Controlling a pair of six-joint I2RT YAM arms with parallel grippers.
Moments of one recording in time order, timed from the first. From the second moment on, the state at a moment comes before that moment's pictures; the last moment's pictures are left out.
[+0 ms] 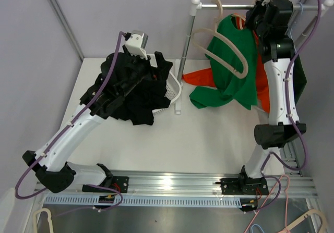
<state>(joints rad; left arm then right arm) -0.72 1.28 1.59 -0.36 -0.17 -0.21 0.09 1.78 2.31 -0.56 0.11 0.25</state>
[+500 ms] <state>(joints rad) -0.72 1.30 1.59 -0.38 -0.19 -0.17 0.06 2.09 2.45 -0.22 0.04 0.19</state>
